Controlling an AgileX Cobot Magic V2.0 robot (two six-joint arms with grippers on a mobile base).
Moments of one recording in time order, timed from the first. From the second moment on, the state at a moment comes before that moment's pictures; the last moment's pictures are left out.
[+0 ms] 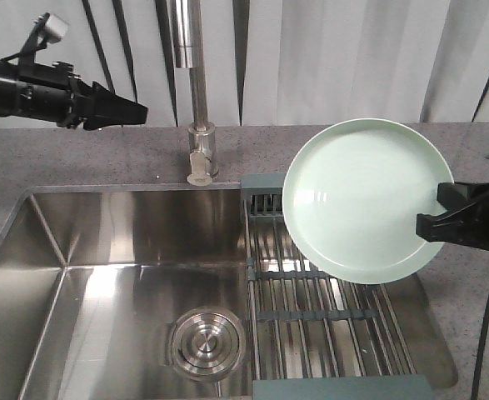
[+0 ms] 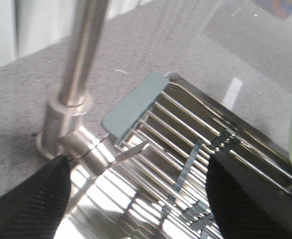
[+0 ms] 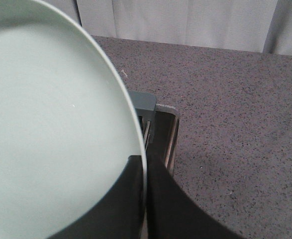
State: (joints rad) left arm 0.09 1.98 -1.75 -1.19 1.21 1.10; right arm 0.11 1.06 -0.68 0.45 0.17 -0.46
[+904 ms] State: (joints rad) left arm 0.32 1.81 -1.34 -1.26 1.20 1.26; right arm 0.11 1.06 -0.68 0.45 0.17 -0.46
